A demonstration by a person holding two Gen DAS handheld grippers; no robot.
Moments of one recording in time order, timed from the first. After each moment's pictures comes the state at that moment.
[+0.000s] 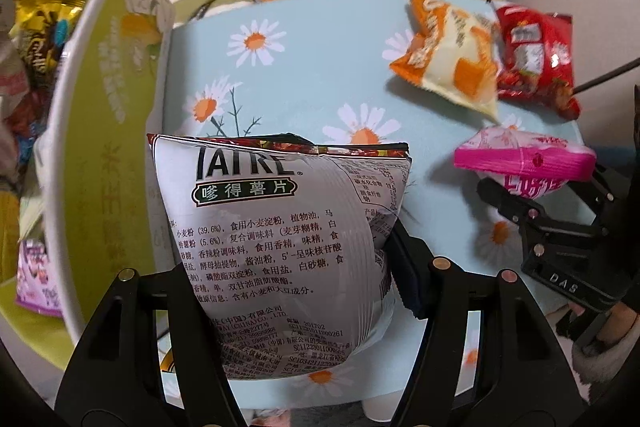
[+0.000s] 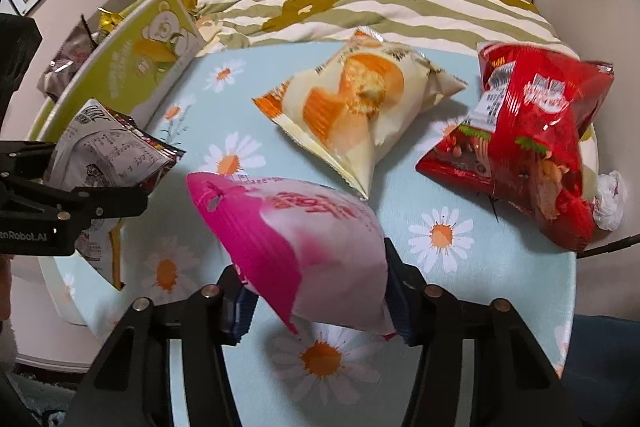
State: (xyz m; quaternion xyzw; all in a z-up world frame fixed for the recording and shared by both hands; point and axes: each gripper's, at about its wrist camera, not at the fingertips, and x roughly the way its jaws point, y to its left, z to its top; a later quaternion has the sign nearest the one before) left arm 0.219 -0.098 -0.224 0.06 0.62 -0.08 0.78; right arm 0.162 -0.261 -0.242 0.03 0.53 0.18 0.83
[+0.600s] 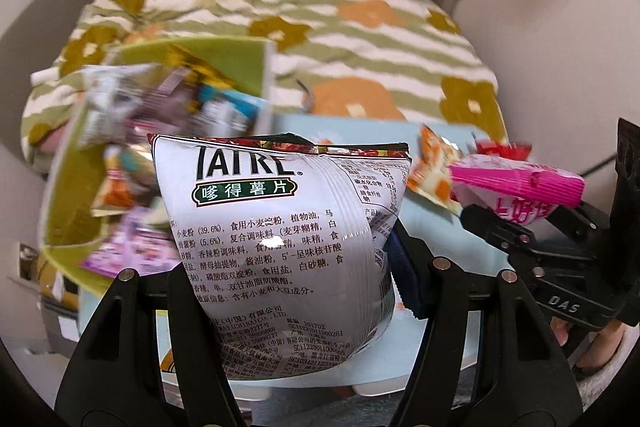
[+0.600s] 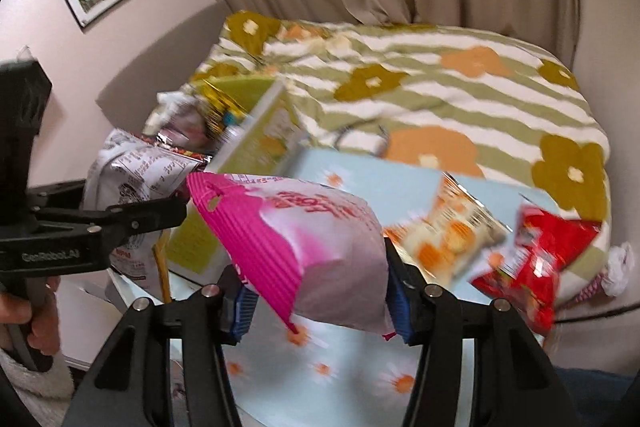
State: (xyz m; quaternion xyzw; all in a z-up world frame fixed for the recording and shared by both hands) left arm 0.179 -0.012 -0.082 -0.04 0.50 -0.03 0.86; right arm 0.161 -0.203 -0.105 0.04 0.45 0.26 0.85
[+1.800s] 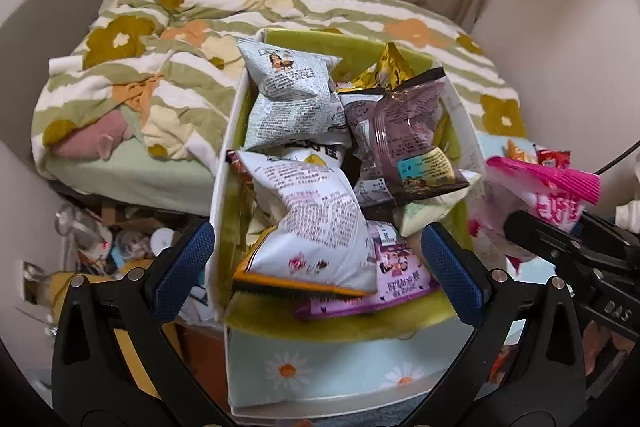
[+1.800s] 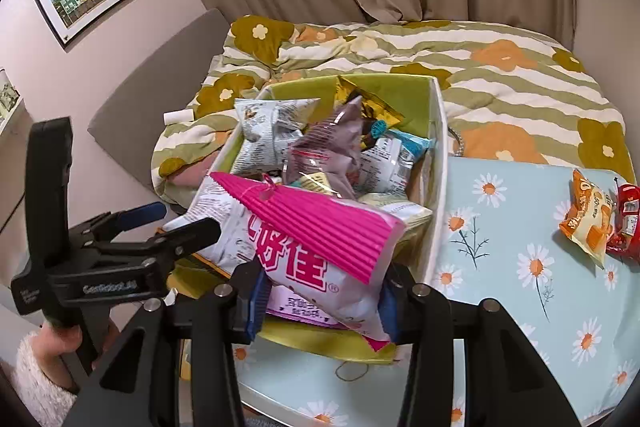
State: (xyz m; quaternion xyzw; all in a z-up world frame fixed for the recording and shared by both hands) left arm 0.170 0.233 -0.109 -0.06 0.48 -0.05 0.87; right arm 0.140 0.028 -0.086 0.08 0.46 0.21 0.86
